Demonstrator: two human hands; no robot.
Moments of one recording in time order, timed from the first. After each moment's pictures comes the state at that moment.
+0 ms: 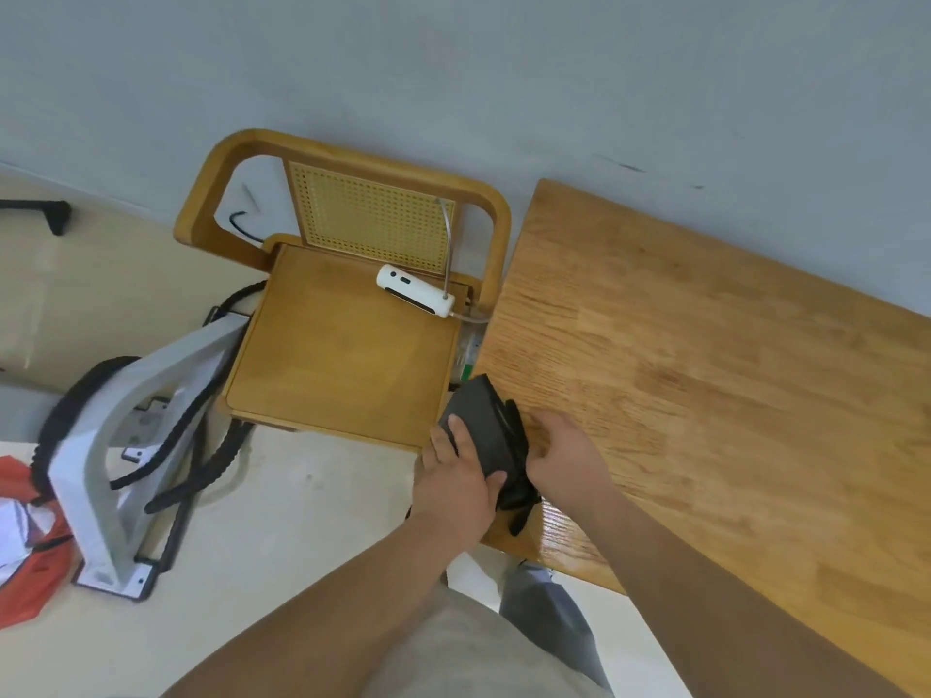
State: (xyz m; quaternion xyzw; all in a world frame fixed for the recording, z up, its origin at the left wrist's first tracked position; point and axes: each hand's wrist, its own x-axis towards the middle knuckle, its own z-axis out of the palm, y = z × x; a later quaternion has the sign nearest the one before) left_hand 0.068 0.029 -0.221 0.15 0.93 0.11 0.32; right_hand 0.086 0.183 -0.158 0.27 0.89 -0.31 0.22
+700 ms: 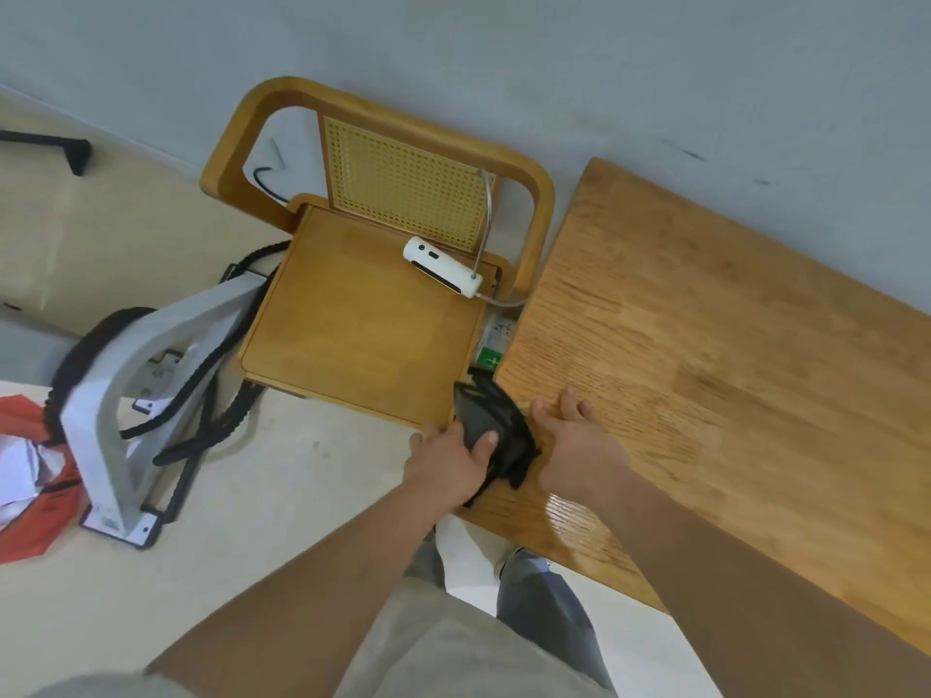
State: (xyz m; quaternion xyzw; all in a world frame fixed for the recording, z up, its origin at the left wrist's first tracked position) left_hand 0.035 -0.001 -0.237 0.03 0.88 0.22 0.43; right_hand 0.053 0.170 -0.160 0.18 0.86 -0.10 0.47
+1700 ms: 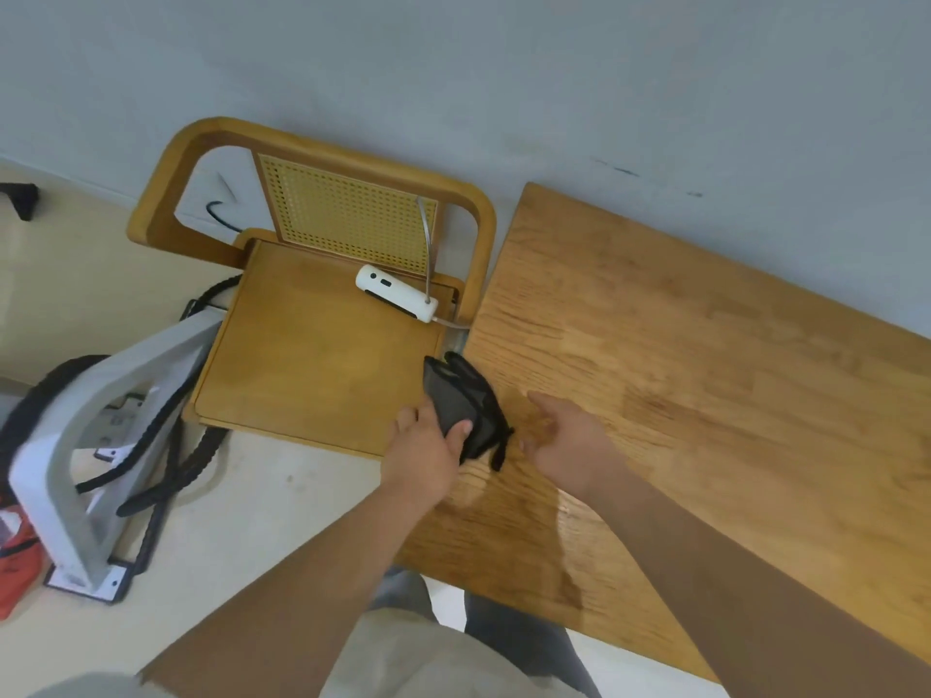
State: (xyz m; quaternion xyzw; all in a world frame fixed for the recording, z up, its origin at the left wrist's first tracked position) left_hand -0.003 0.055 -0.239 0.04 0.91 0.23 0.34; right_hand 0.046 0.245 -0.160 0.26 0.86 -0.34 0.27
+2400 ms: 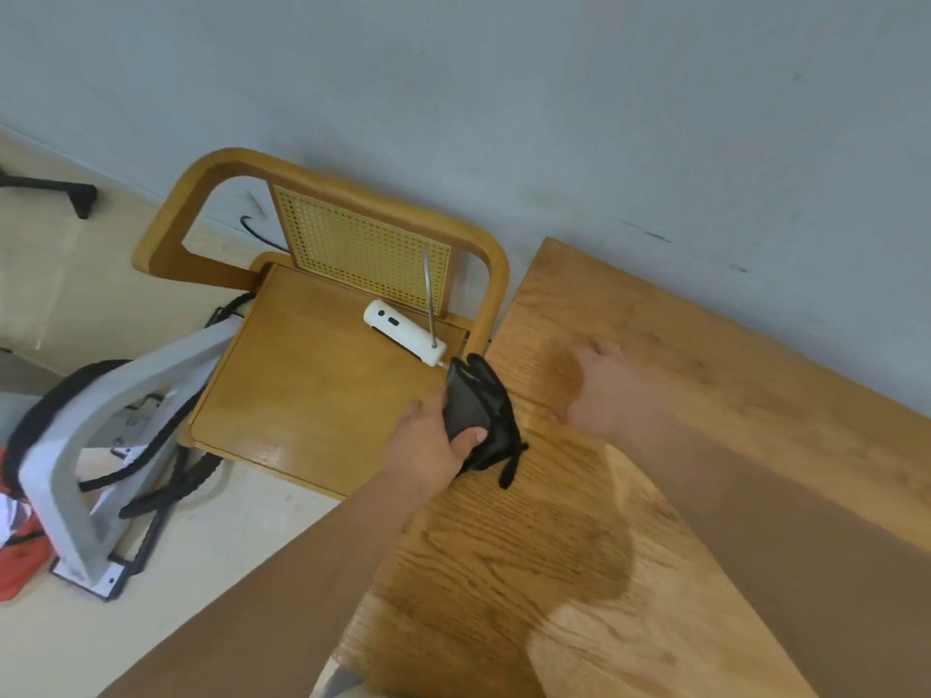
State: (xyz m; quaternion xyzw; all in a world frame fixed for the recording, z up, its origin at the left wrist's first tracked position) left_hand -0.099 0.116 -0.230 0.00 0.89 0.31 0.34; right_hand -0.114 0.348 -0.150 0.15 0.93 -0.14 0.31
